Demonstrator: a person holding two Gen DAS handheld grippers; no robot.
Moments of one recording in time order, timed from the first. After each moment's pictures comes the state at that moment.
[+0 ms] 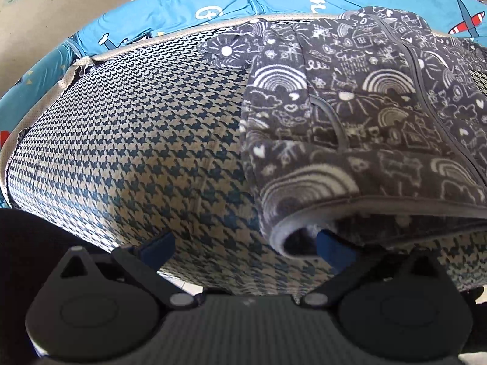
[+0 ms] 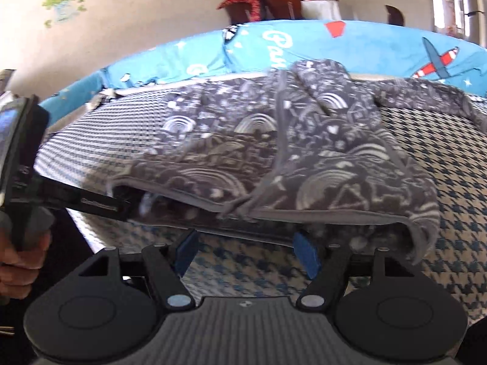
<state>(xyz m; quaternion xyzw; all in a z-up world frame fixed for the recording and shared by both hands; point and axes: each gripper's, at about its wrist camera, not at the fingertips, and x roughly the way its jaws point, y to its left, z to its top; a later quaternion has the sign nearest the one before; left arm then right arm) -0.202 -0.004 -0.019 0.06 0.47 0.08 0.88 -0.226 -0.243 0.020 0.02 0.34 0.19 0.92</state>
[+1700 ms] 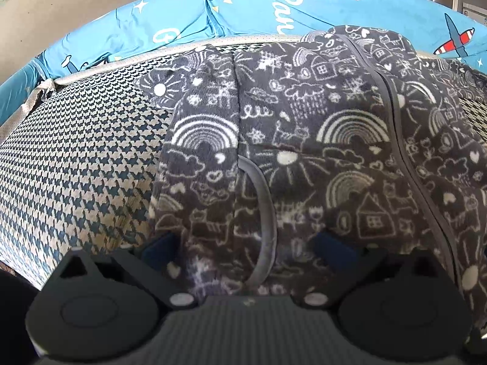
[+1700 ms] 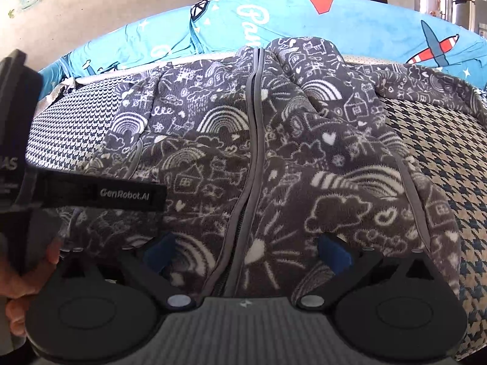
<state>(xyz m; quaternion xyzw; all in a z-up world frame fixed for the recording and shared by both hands) -0.114 -0.050 -0.037 0.04 0.43 0.05 0.90 -0.141 -0.231 0.005 0.00 0.39 0.13 0.91</state>
